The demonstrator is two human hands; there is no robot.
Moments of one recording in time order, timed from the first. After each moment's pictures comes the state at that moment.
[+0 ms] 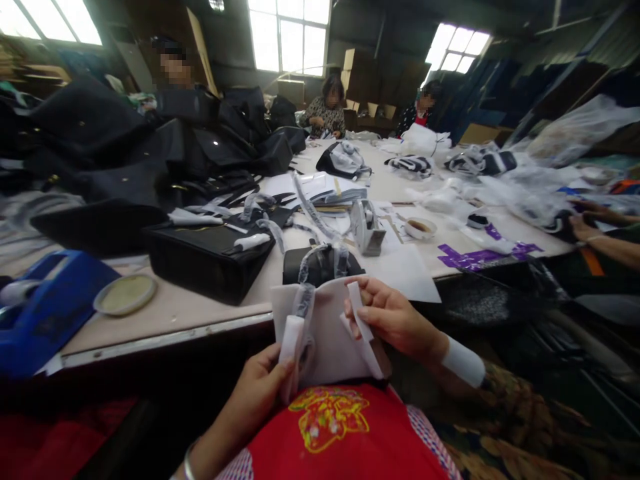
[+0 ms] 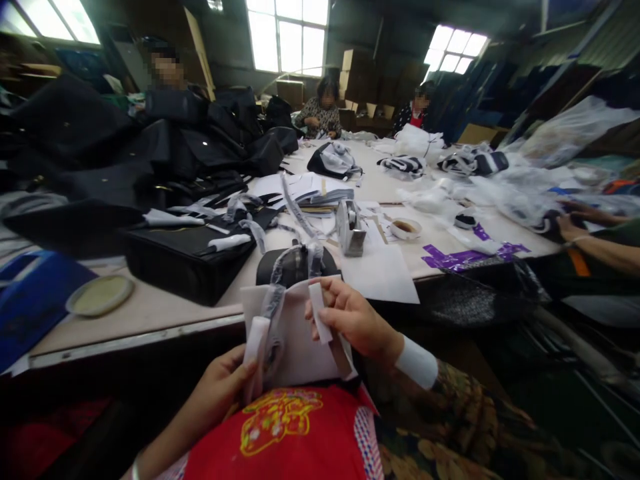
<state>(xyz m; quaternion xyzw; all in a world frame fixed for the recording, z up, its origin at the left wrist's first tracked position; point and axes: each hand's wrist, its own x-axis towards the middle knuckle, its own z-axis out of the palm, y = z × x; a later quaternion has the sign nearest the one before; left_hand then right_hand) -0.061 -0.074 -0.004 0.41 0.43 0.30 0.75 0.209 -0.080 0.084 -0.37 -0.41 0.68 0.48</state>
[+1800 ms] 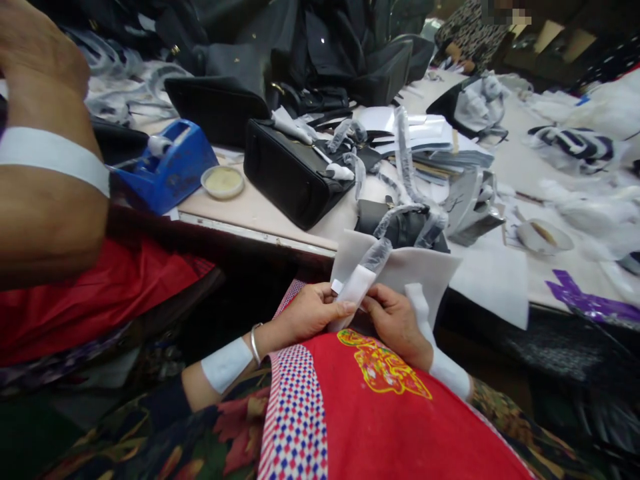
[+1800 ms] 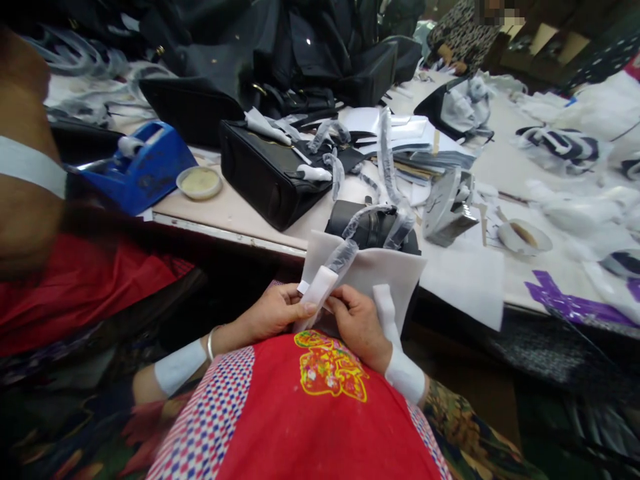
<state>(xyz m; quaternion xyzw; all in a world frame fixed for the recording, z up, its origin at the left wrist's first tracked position) -0.063 -0.092 -0.005 0.35 0.42 0.34 0.77 0.132 -0.095 0.003 -0.57 -0.59 0.47 0.32</state>
